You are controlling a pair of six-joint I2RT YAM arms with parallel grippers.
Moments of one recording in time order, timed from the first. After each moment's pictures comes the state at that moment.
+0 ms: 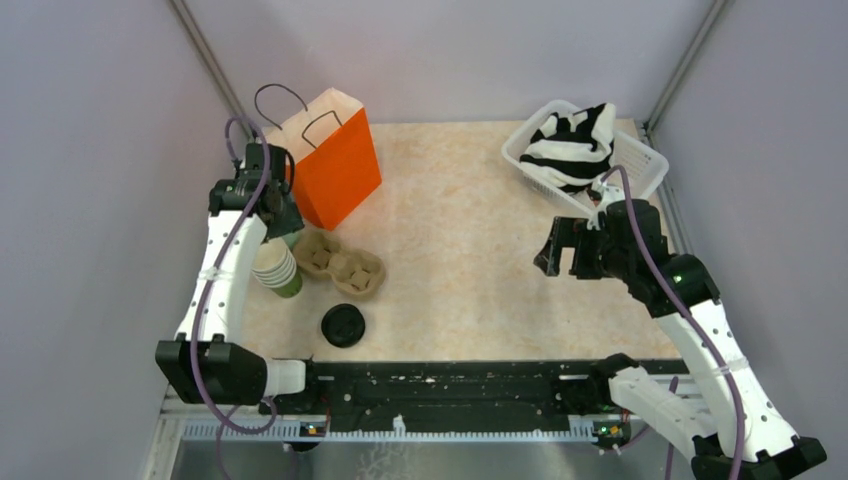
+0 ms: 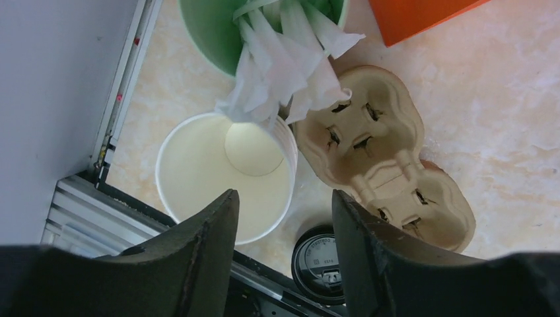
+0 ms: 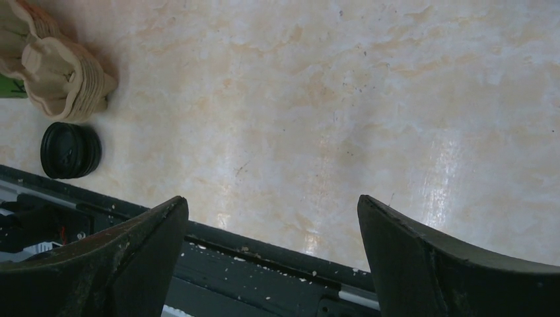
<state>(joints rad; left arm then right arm) -0.03 1.29 1.41 -1.15 -0.36 -0.41 0.36 0.82 1.06 -0.96 -0.08 0.37</state>
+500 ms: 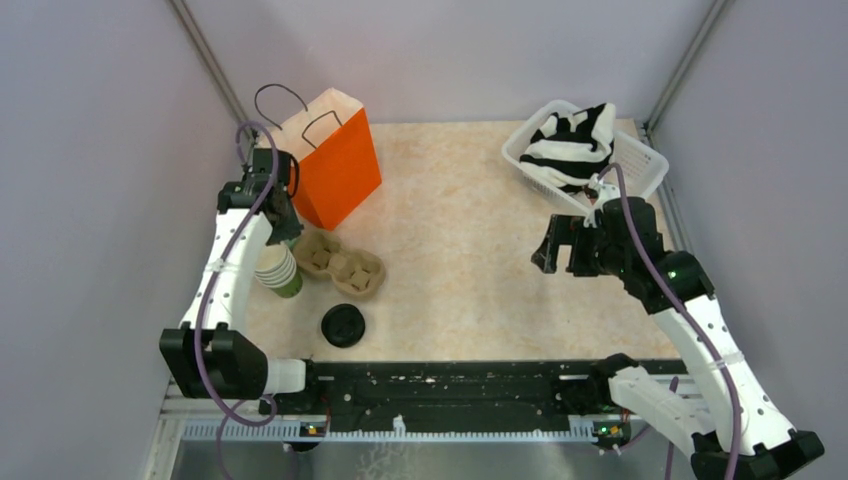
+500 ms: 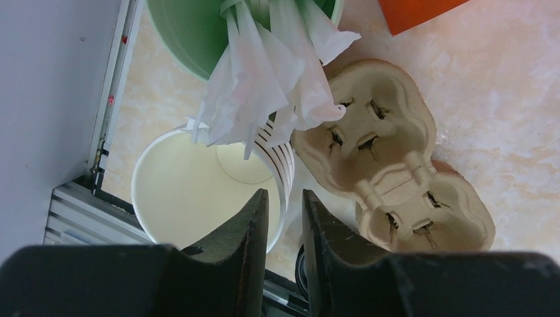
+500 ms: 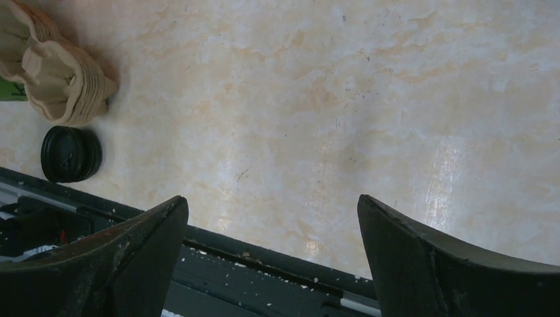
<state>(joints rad) -0.02 1.34 1.35 -1.09 -0.33 -0.37 0.36 0.84 1.05 -0.92 -0.09 0.38</state>
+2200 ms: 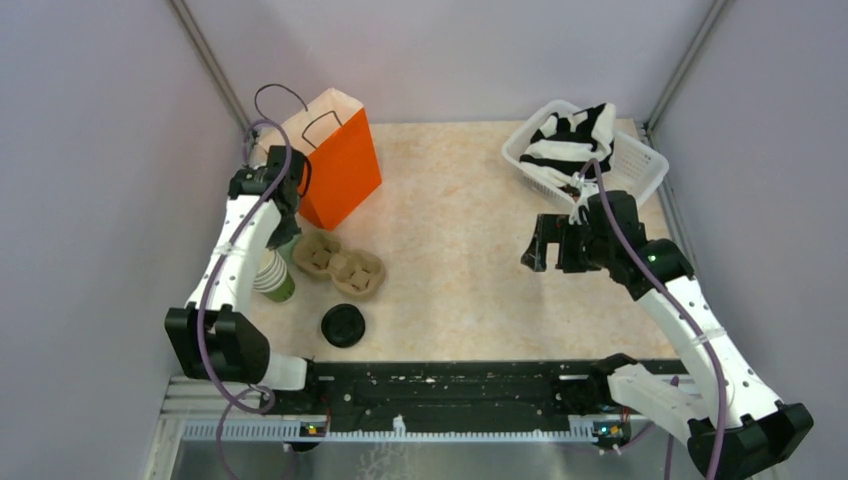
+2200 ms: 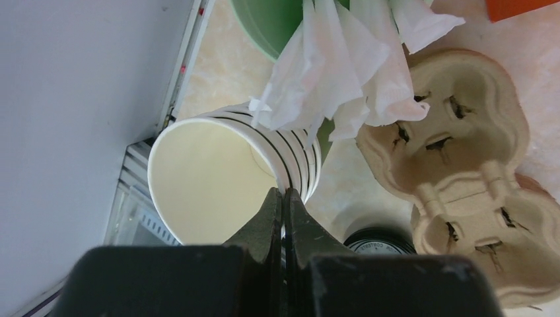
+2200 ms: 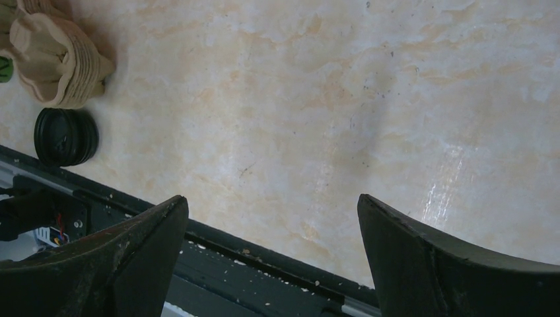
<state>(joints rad) -0.06 1.40 1.40 -1.23 -0.52 -0.42 0.36 0.93 1.01 -0.86 -0.16 0.34</state>
